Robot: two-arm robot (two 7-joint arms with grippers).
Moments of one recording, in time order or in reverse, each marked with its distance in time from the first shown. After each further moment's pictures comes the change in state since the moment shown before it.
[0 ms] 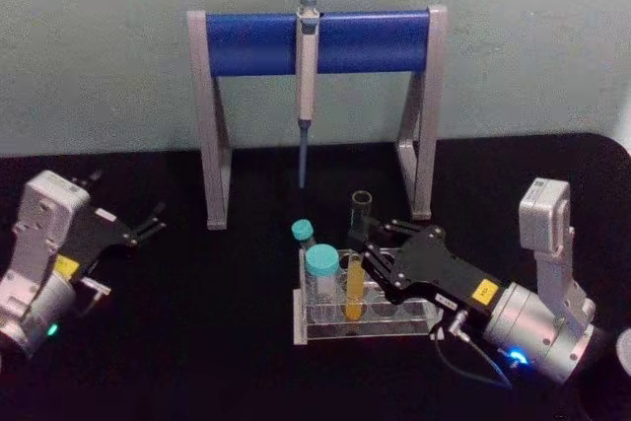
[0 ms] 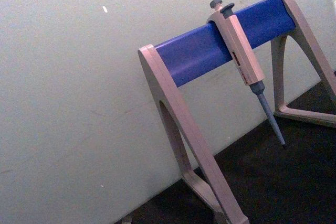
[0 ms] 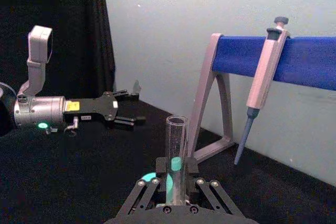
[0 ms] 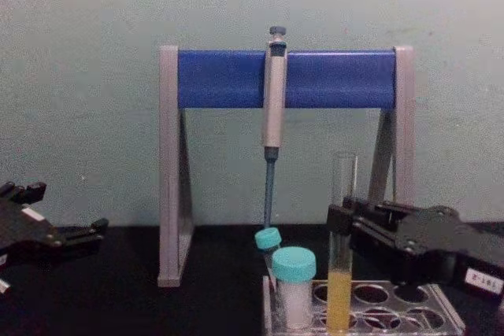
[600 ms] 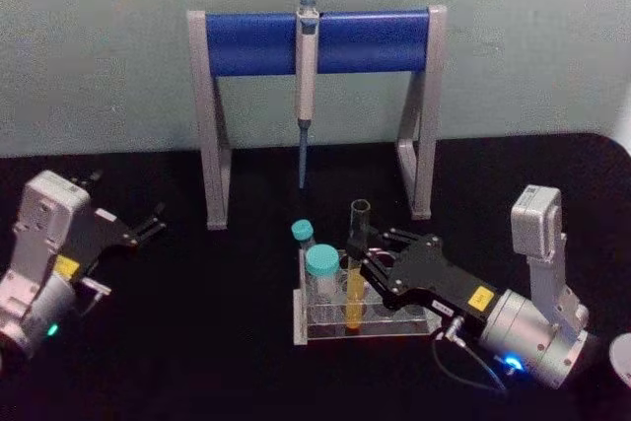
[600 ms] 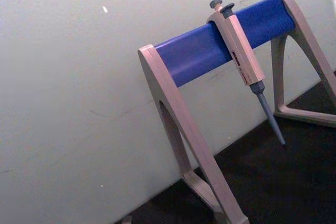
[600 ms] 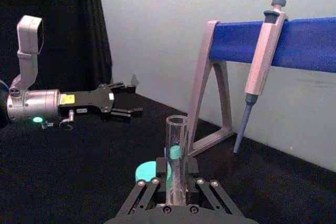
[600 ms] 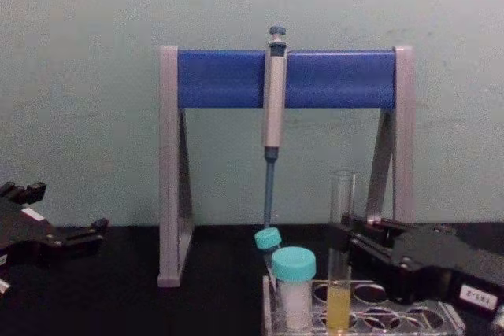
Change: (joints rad) left arm 0.000 0.000 0.000 0.000 0.000 0.000 0.000; right arm 0.001 -0.016 -0.002 0.032 -0.003 0.008 -0.004
